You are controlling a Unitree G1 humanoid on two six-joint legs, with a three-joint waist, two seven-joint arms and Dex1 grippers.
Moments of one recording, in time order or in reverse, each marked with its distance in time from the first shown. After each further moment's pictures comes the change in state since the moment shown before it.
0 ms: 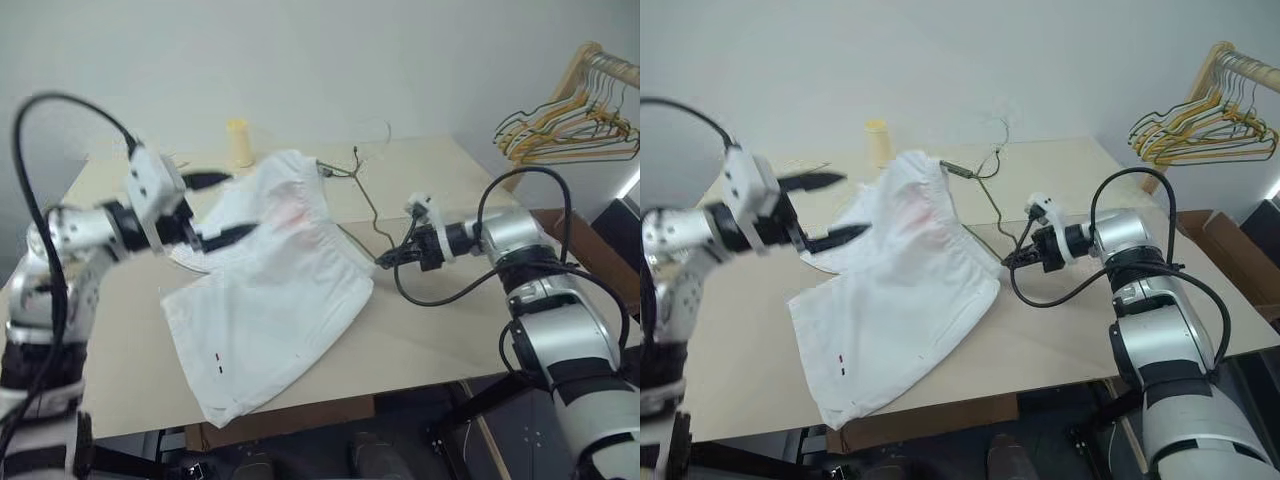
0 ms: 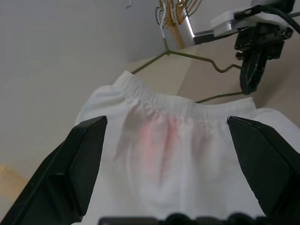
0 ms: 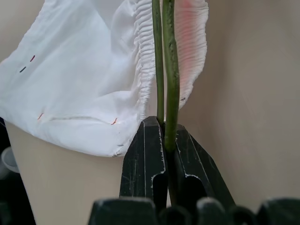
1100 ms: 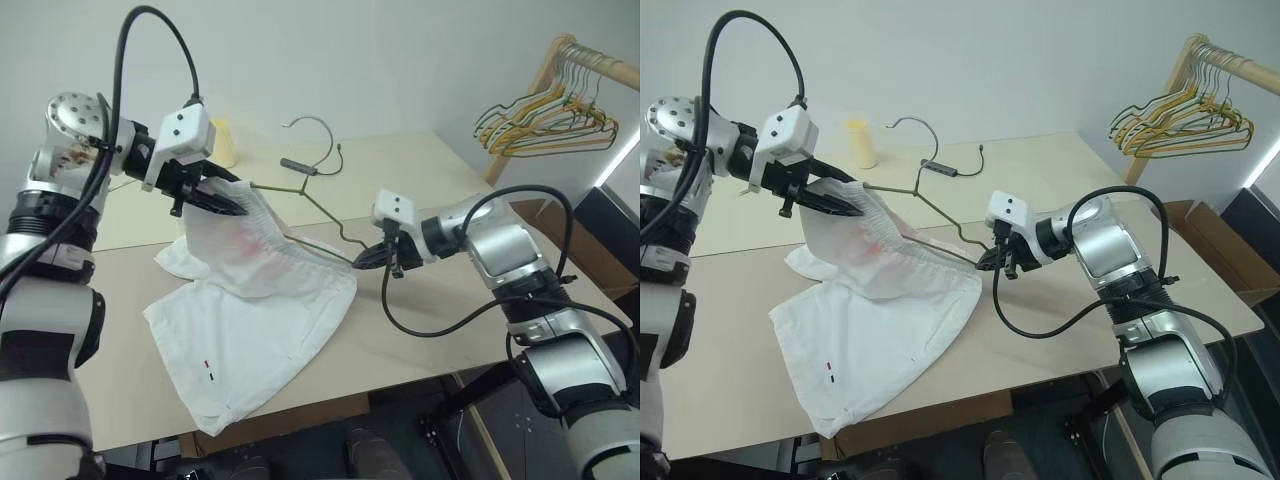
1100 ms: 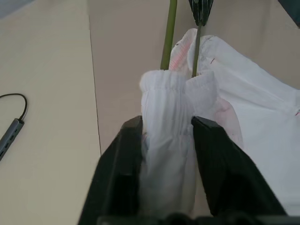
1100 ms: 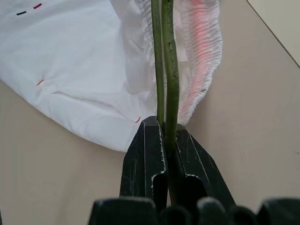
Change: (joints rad) left arm -0.590 0.051 -0.524 0.766 0.120 -0.279 -0.575; right arm 0.155 -0.020 0.069 -0.581 -0.011 0.048 -0.077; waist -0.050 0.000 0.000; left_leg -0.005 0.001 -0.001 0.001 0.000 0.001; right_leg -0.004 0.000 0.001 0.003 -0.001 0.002
